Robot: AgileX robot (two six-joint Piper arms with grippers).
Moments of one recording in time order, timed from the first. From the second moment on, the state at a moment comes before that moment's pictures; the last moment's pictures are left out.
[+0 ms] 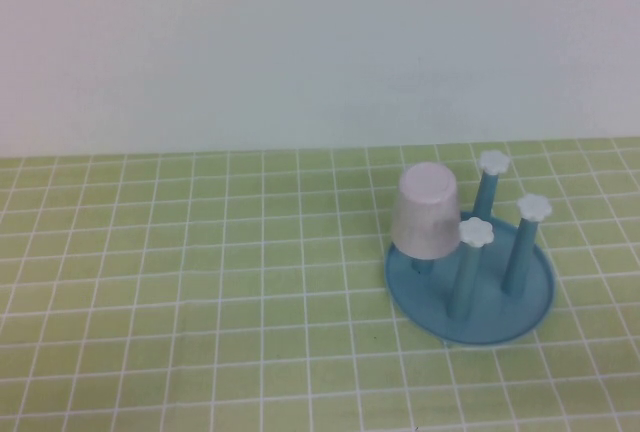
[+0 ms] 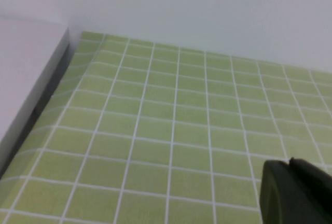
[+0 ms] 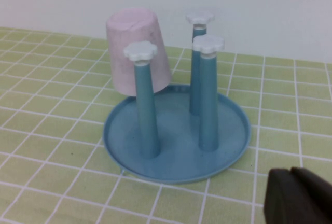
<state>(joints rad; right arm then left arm) 0.33 0.43 -0.05 1.75 0.01 -1.71 0.00 0.16 -0.18 -0.04 0.37 -0.14</state>
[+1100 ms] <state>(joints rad) 0.33 0.43 -0.05 1.75 0.01 -1.71 0.00 -0.01 0.00 -0.05 0.36 -0.11</state>
